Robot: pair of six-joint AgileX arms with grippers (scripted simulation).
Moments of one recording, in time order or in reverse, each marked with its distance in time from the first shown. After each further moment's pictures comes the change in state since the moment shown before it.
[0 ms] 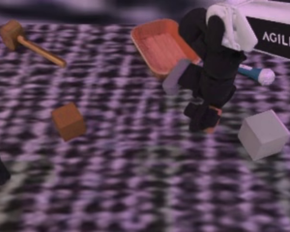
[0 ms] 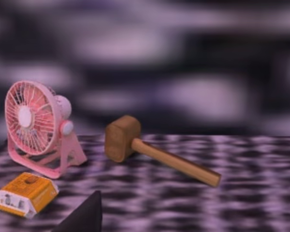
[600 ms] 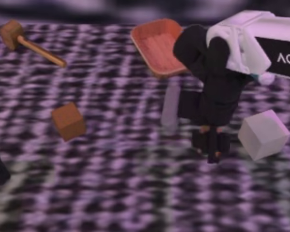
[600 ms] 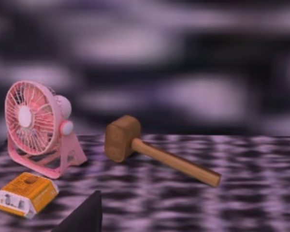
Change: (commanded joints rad) left arm 0.000 0.000 0.000 0.000 0.000 0.000; right arm 0.099 -0.198 -0.245 0.039 -0.008 -0.272
